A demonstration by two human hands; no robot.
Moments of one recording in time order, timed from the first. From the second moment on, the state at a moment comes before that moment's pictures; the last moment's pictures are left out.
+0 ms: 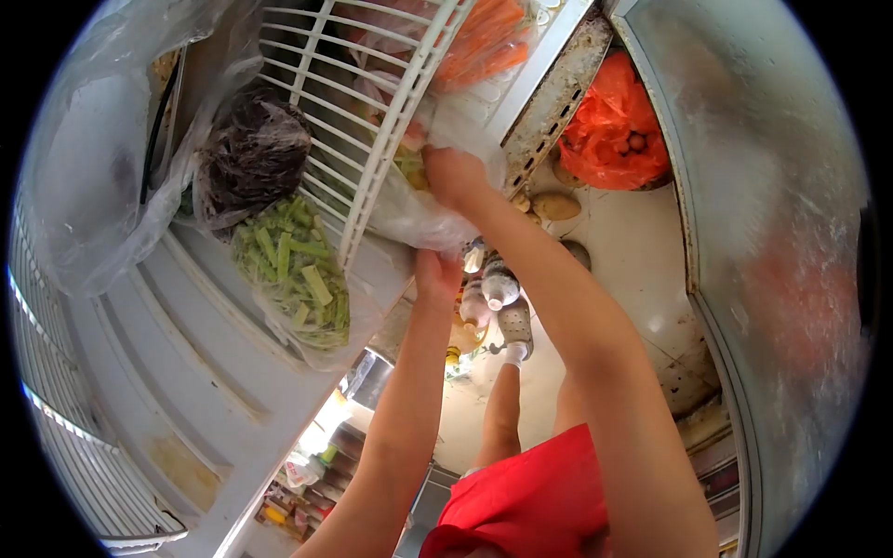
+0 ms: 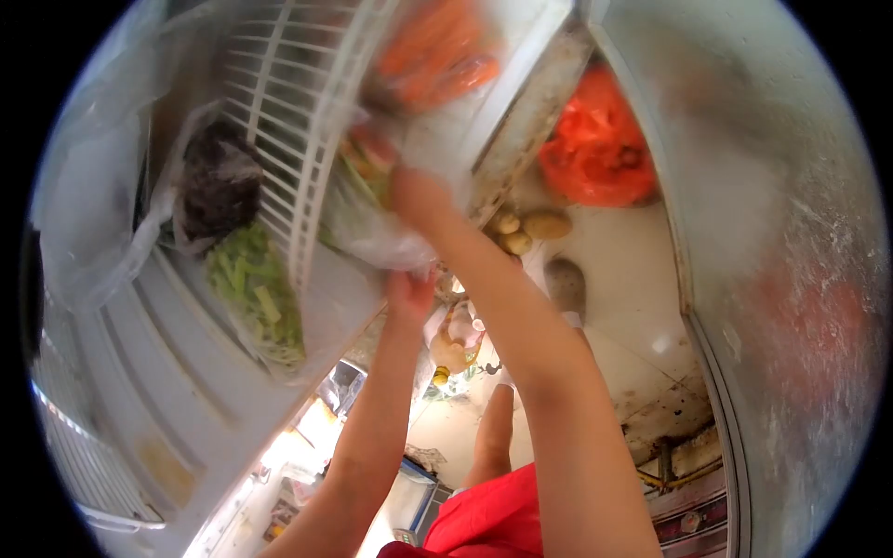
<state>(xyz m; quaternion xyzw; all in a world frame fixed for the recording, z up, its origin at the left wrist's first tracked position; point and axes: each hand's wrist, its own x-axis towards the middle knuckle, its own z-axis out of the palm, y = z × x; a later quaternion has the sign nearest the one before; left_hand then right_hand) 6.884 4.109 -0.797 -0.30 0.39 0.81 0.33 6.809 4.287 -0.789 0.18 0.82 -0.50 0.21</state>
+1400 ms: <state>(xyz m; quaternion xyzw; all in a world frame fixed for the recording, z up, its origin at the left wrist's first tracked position) 6.869 4.166 -0.734 0.26 0.94 -0.03 0.20 6.782 4.297 -0.741 0.07 0.84 -0.51 0.15</state>
